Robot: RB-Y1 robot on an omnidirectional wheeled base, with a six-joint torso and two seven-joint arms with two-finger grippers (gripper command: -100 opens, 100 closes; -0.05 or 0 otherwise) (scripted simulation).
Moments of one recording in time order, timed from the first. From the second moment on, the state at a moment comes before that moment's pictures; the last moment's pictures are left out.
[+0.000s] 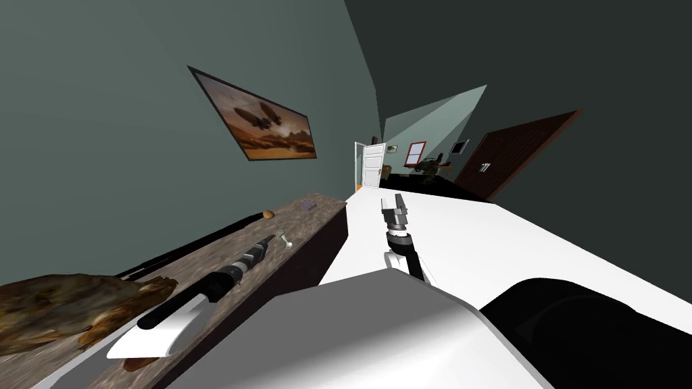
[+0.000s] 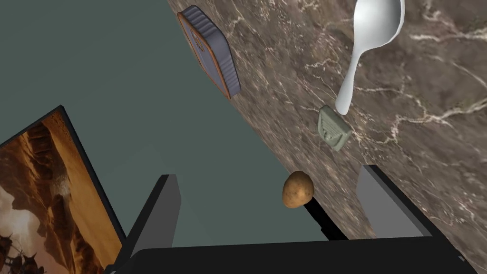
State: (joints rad) left arm 0.61 1.03 0.13 -1.96 0.66 0.14 -0.10; right arm 0.48 0.04 0.04 -2.25 0.03 -0.63 -0.11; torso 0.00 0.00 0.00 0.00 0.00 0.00
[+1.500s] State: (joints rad) left arm 0.62 1.33 0.07 -1.77 0.92 0.52 -0.22; right arm 0.48 0.04 0.04 -2.25 0.03 -0.63 -0.11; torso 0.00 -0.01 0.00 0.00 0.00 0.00
